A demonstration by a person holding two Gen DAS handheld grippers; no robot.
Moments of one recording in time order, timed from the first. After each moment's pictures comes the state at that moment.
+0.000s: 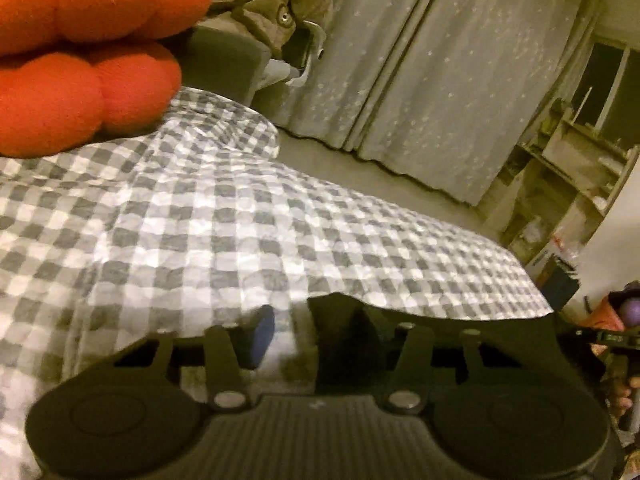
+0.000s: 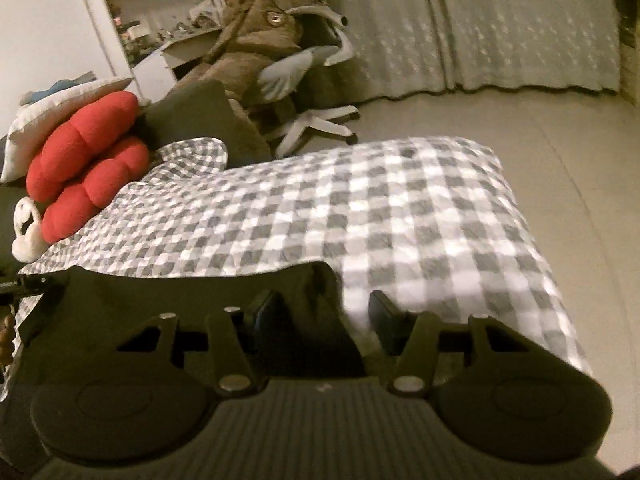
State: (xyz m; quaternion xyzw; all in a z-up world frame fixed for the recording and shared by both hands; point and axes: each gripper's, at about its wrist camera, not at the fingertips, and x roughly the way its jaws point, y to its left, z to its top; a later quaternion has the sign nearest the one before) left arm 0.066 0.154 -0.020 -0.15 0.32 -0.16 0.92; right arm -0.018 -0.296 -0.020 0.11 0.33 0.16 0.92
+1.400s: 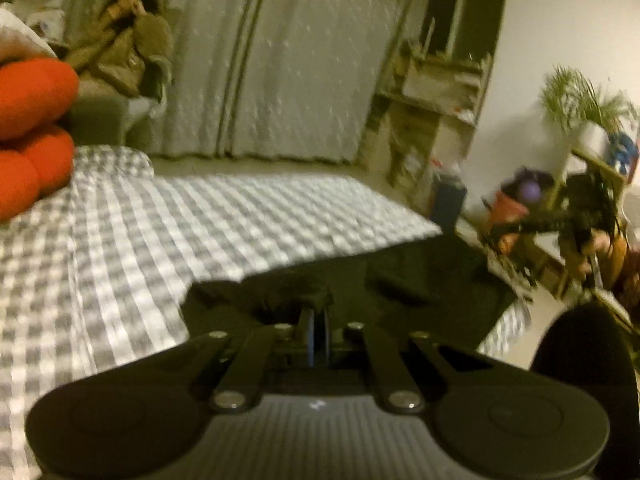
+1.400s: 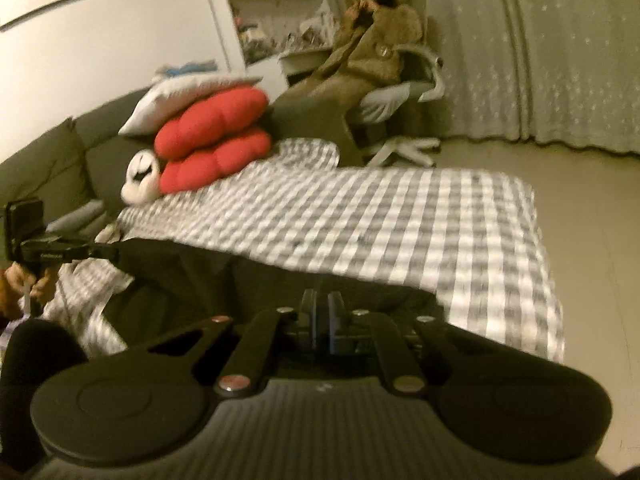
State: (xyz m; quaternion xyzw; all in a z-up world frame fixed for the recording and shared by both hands) left arm -0.116 0.151 0.022 -0.01 0.28 -0.34 0.90; right arm -0.186 -0.301 0.040 0.05 0.29 0.29 0.91
